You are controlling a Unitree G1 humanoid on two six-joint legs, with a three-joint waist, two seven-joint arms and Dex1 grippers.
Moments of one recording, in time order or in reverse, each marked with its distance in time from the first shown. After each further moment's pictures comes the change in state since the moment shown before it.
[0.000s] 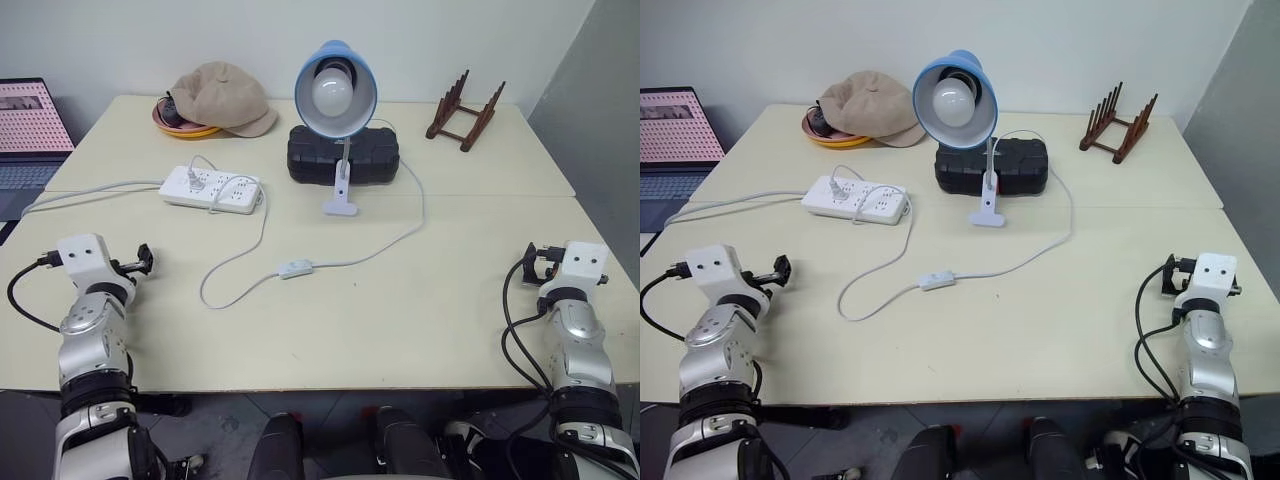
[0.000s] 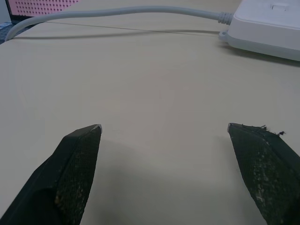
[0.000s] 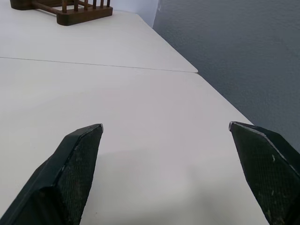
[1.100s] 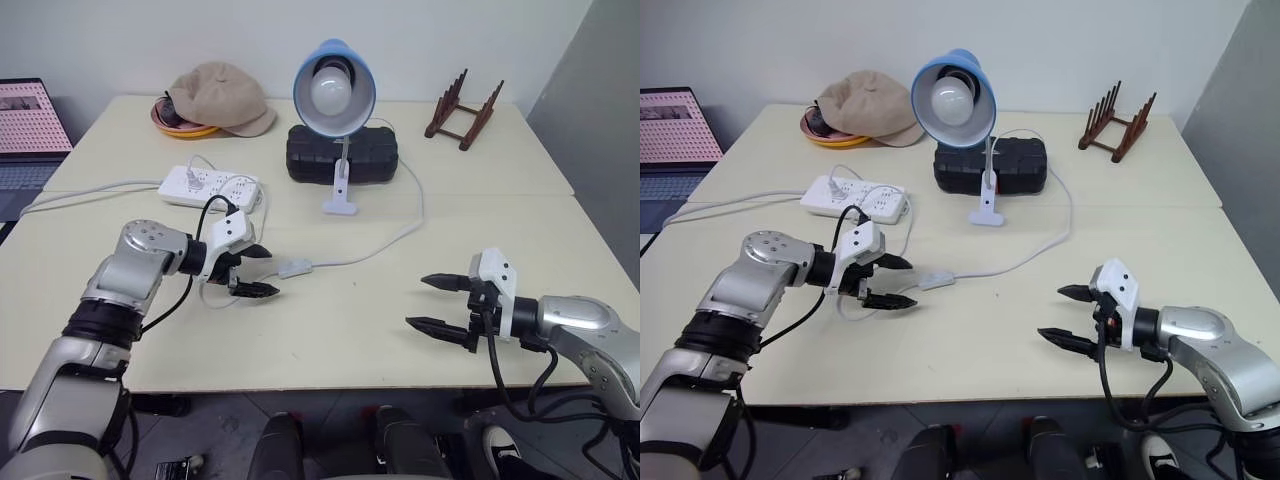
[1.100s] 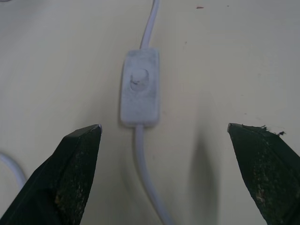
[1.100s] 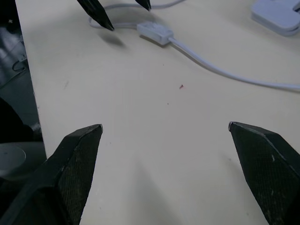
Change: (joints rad) left arm -0.352 0.204 -0.738 -0.043 0.118 0.049 -1.171; right arm 0.148 -0.358 0.319 -0.834 0.511 0.671 0.844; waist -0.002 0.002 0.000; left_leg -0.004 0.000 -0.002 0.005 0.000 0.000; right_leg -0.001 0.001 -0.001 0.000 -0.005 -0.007
